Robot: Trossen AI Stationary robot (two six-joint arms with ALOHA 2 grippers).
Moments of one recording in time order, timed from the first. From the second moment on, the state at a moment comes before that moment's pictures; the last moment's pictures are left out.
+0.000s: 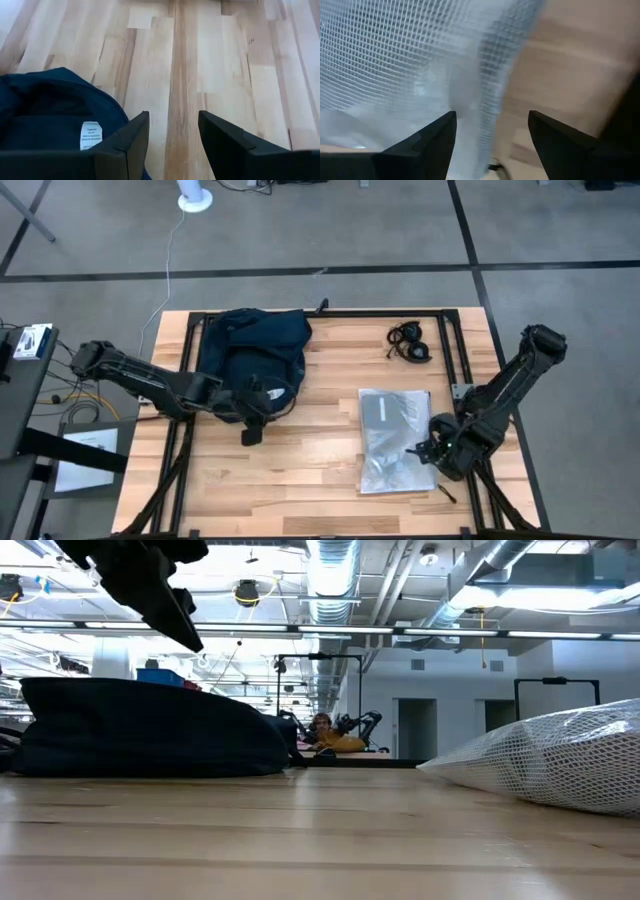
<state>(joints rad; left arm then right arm) -0.26 1.13 0.80 -0.52 -0.24 -0.26 0.88 1.20 0.72 -0.91 0.13 2.20</state>
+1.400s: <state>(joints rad) -0.20 1.16 0.80 -0.41 -0.26 -0.43 0.12 1.37 1.02 -0.63 0.06 0.25</state>
